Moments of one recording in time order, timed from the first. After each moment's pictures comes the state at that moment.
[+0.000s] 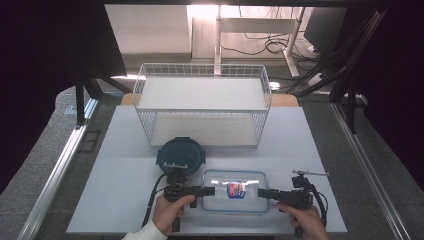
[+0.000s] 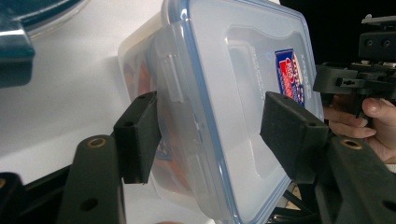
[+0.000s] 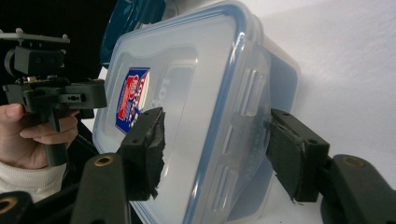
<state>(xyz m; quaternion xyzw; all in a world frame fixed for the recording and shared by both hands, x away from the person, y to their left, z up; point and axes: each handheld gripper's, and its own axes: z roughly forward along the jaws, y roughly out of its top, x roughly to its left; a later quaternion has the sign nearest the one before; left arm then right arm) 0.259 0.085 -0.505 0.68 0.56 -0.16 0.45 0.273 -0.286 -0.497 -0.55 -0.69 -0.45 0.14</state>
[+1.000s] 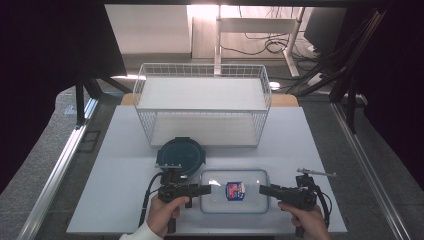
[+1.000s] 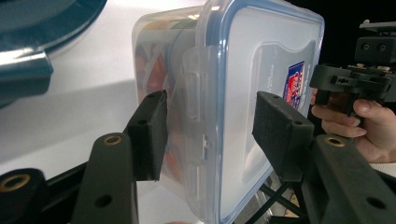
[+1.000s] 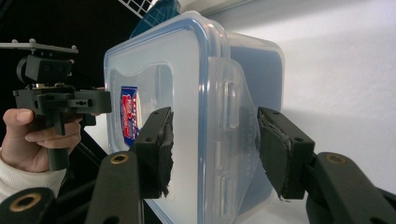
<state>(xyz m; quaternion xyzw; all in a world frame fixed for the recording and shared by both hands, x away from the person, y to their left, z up) 0.251 0.097 -0.490 0.67 0.54 -0.15 0.48 0.263 -0.284 -0.474 -0.52 -0.69 -0.49 0.10</state>
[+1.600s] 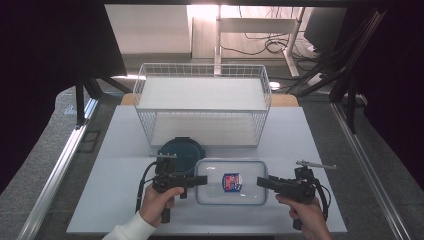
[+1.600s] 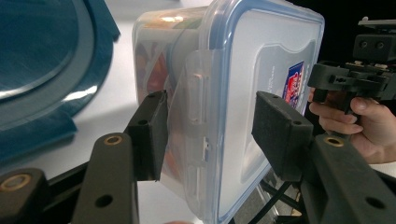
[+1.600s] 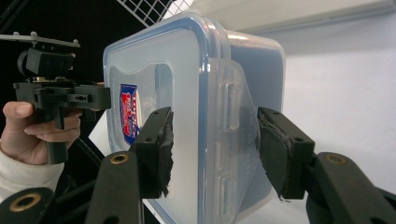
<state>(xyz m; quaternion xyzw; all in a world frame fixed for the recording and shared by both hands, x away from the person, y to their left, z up) 0.265 0.114 -0.461 0.68 0.52 -0.13 0.49 0.273 -0.271 -0.450 -0.50 -0.70 -0.51 0.07</state>
